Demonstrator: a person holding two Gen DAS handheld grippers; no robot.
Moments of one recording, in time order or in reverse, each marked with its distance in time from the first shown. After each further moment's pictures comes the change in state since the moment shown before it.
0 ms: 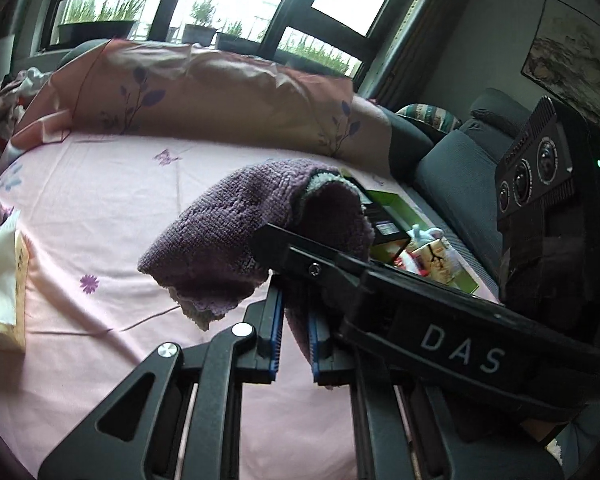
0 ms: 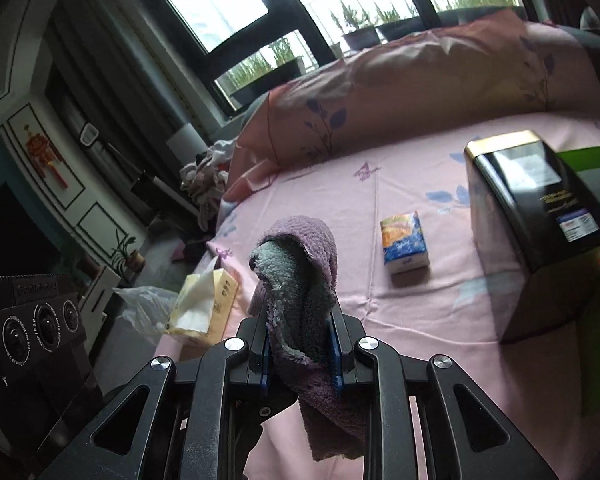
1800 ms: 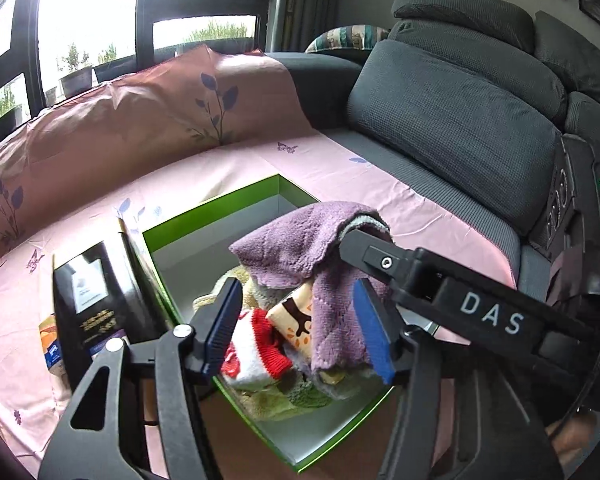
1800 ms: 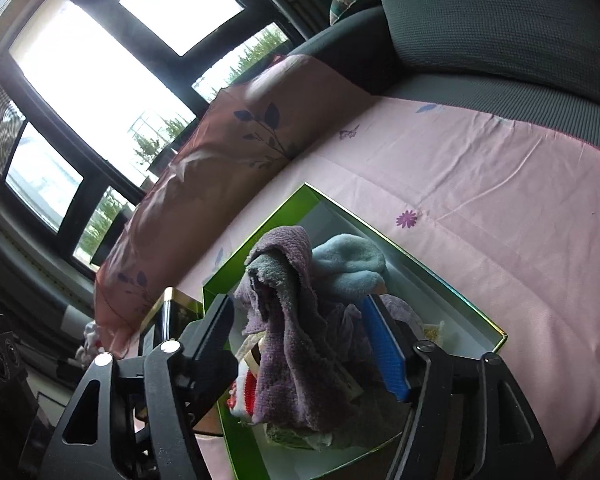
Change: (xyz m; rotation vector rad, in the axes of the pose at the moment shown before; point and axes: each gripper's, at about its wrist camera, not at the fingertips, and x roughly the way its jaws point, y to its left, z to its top) left arm 0.167 -0.198 0.032 0.369 0.138 0.006; right arm -0.149 -0.256 0.010 0.523 -0.301 -0.365
